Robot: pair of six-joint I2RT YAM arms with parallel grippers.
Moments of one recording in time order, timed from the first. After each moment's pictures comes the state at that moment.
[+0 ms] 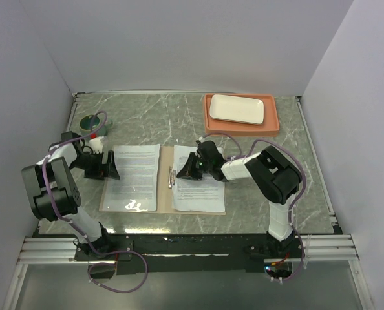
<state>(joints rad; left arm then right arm) 0.35 1.65 0.99 -0.76 0.55 0.43 0.66 1.95 0.90 0.33 -0.36 0.95</state>
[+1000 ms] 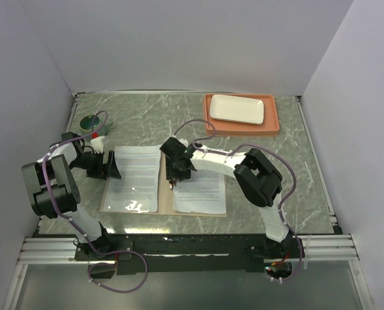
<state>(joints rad) 0.35 1.69 1.00 -0.75 0.62 0.48 0.90 2.05 1.47 -0.55 0.10 0.78</state>
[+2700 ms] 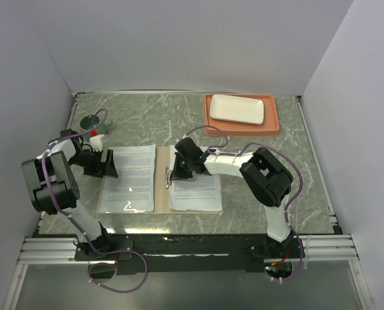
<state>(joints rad) 0.35 1.73 1.06 -0.79 0.57 0.52 0.82 1.99 1.21 -0.16 -0.12 0.89</state>
